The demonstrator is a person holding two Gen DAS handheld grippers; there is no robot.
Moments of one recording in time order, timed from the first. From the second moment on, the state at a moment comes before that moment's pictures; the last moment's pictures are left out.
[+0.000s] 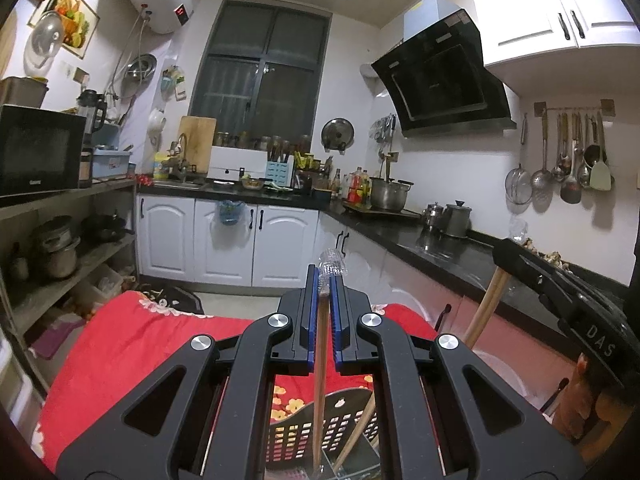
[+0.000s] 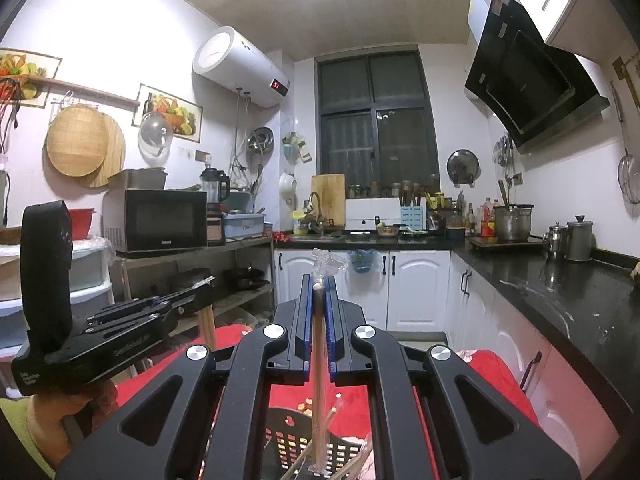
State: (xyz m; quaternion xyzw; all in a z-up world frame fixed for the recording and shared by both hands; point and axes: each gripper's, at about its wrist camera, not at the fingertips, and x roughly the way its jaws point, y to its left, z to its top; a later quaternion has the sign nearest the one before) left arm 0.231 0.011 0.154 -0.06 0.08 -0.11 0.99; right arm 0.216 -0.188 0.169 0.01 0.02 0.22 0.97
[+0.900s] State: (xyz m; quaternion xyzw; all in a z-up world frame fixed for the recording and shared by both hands) left arm 0.235 0.006 0.122 -0.05 0.10 -0.12 0.99; right arm 0.229 -0.180 0.120 0.01 0.07 0.21 0.98
